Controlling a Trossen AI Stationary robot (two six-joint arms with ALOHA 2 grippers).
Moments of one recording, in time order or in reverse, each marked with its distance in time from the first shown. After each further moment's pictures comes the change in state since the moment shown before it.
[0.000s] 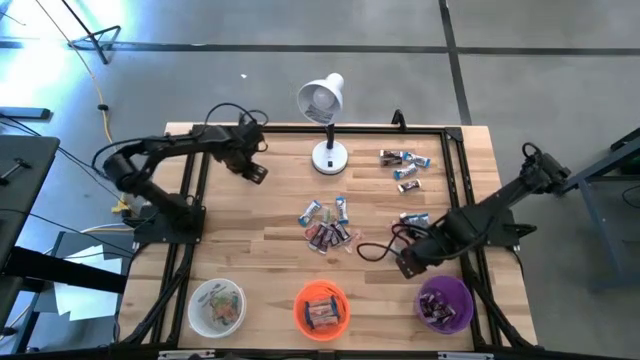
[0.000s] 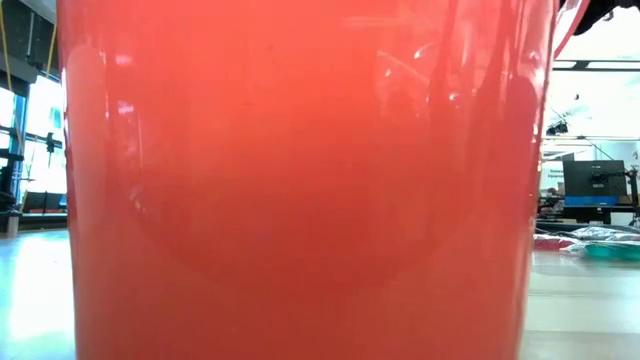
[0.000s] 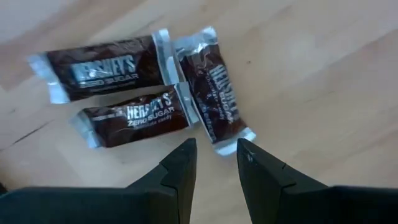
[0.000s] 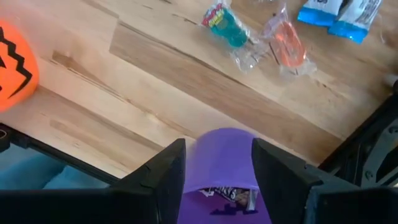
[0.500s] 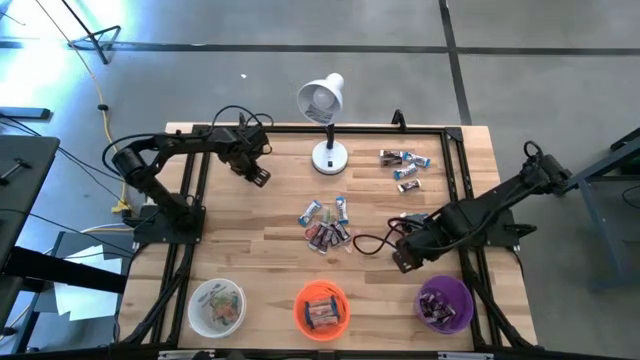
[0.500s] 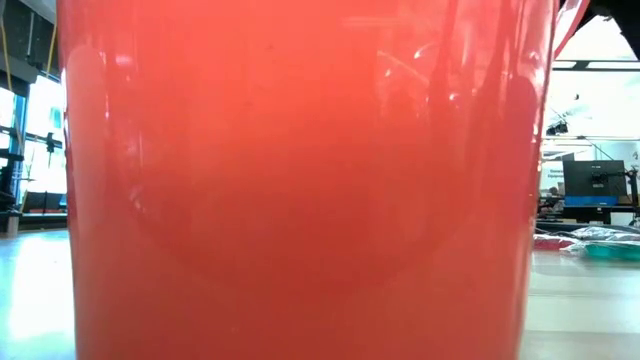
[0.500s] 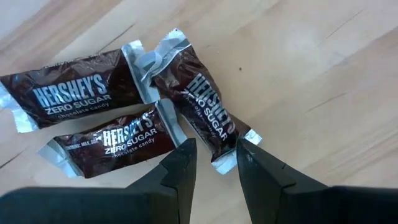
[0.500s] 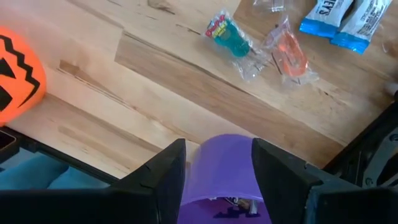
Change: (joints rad) left arm -0.010 0.078 0.000 0.059 0.003 0.060; right arm -0.076 0.000 0.000 0.004 -0.027 -0.061
